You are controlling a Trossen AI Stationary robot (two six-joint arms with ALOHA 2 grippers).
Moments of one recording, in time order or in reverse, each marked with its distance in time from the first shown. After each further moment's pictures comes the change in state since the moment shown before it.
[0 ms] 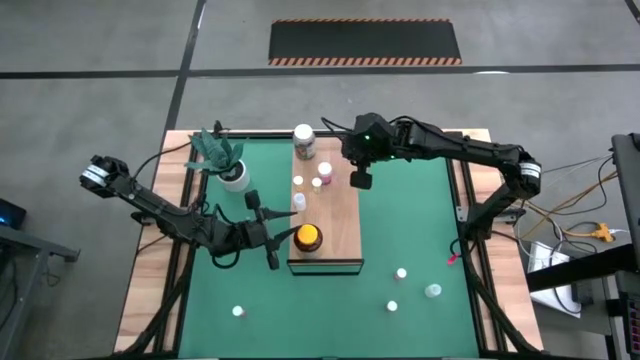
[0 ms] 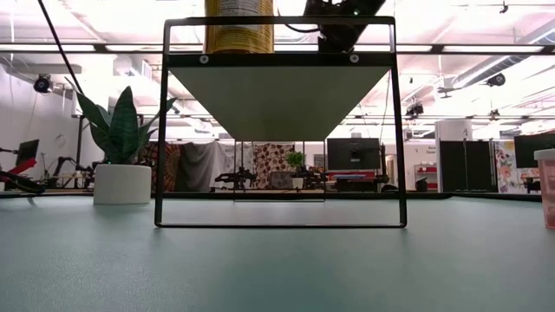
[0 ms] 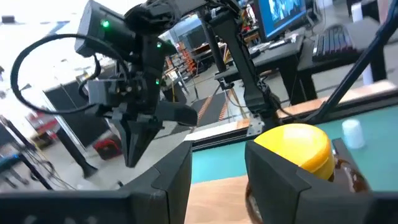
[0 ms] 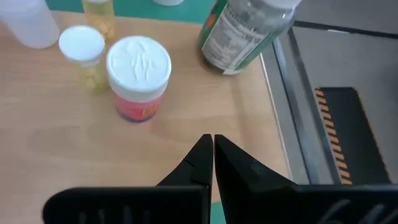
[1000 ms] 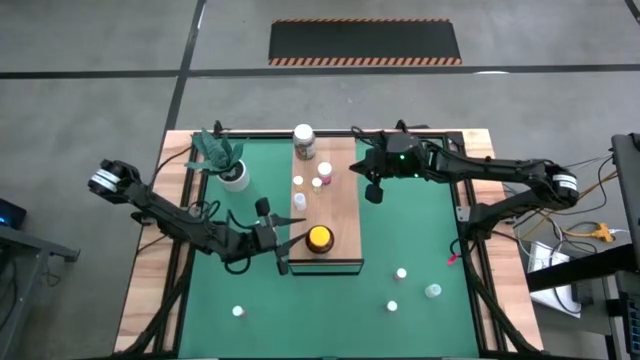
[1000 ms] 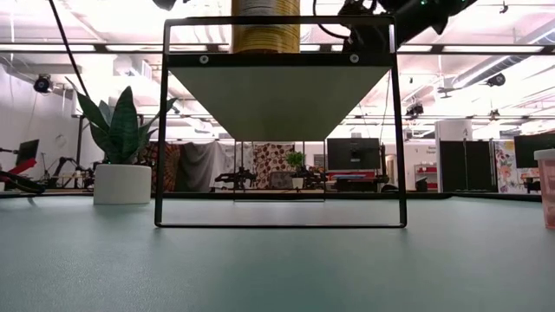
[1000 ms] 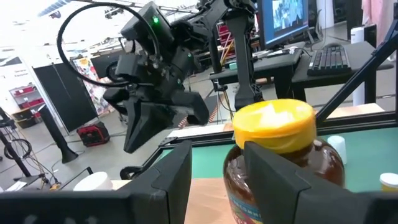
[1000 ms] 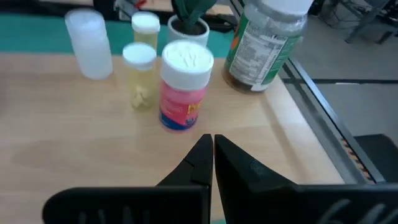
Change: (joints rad) left arm 0.001 0.137 -0.006 0.153 0.000 -0.128; right arm 0.001 -0.298 -0.565 0.590 -0.133 0.105
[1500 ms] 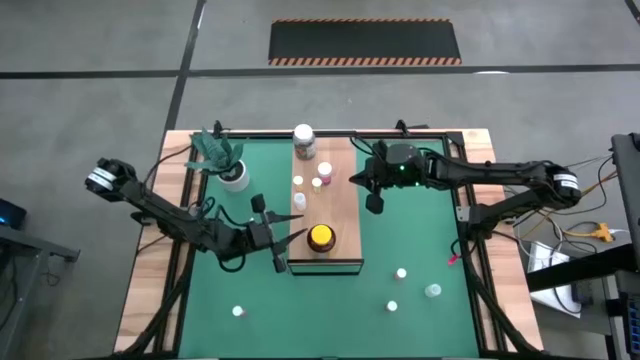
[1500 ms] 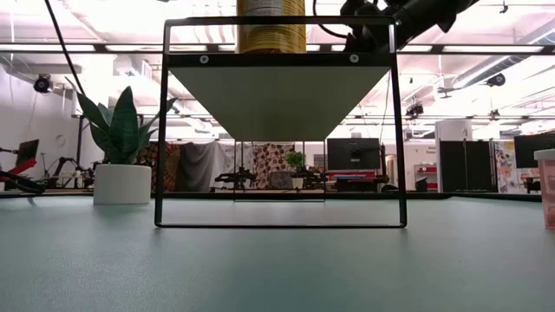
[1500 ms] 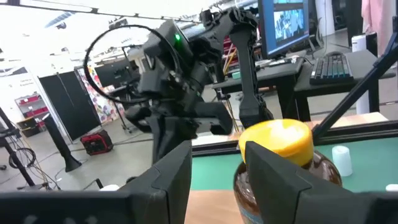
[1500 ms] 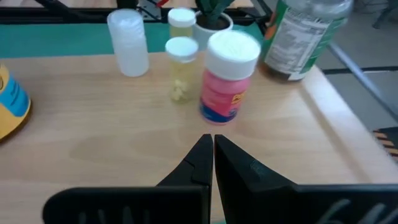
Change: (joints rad) left arm 0.000 -0.045 0.000 0.008 0.002 0.050; right arm 0.073 -0.015 -0.034 0.001 -0.001 0.109
